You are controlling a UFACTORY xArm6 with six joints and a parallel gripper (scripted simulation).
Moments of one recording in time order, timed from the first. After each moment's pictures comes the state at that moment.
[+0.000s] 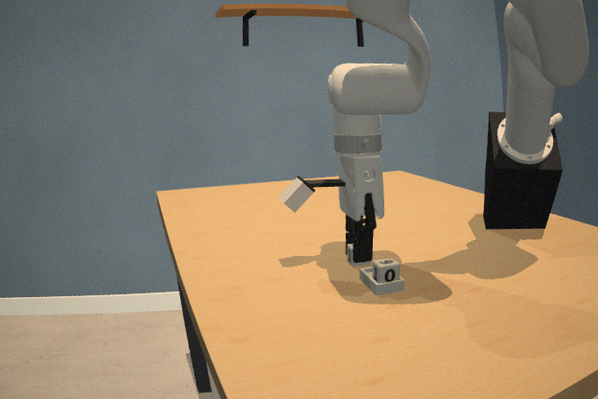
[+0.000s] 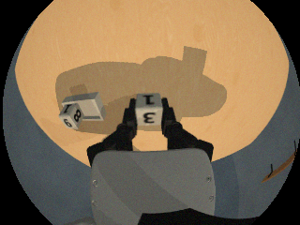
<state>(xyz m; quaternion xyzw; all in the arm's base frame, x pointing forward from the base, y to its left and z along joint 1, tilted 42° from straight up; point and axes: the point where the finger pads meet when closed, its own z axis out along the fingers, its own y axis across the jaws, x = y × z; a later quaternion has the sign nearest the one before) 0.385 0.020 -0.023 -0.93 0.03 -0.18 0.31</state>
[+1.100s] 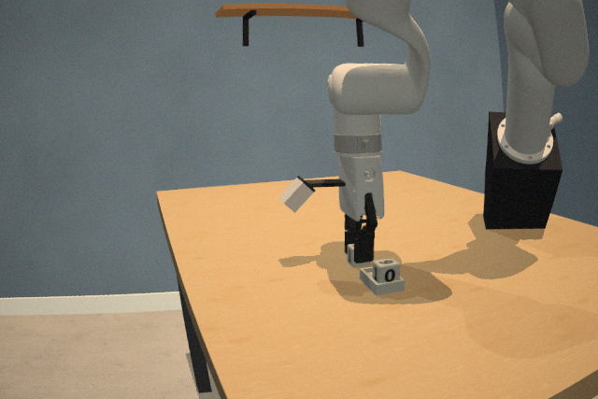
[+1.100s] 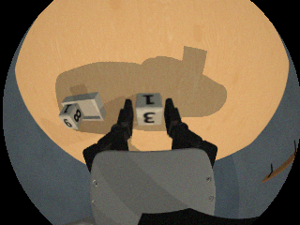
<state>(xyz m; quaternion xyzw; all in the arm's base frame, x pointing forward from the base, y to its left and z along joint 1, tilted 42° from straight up) 0.385 0.020 -0.023 -0.93 0.03 -0.18 0.31</state>
